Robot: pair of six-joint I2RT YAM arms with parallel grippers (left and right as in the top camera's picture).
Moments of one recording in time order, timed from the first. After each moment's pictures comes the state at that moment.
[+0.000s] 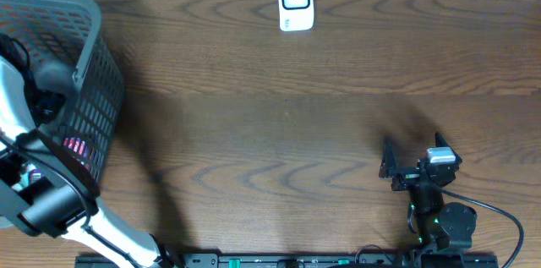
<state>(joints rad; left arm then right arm) 0.61 1.98 1.70 -1.29 -0.35 -0.70 -0.02 0.01 0.01 -0.06 -0.10 -0.01</state>
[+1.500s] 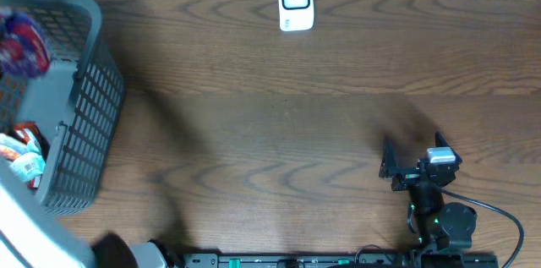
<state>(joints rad) 0.61 1.49 2.08 -1.16 0.27 -0.72 -0.02 0.01 0.01 -0.06 -0.10 -0.01</state>
